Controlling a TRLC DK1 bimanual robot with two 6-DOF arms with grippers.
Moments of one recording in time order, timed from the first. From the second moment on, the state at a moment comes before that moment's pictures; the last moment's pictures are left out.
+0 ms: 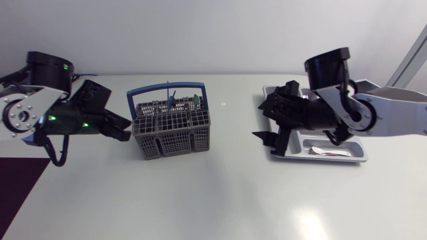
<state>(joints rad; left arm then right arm) -0.10 1.33 0.83 -0.28 0.23 0.34 0.35 1.47 0.89 -0.13 -0.22 -0.99</state>
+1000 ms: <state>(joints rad) -0.02 1.65 0.88 -0.19 0.22 0.40 0.41 2.12 1.68 -0.25 -0.53 -0.45</state>
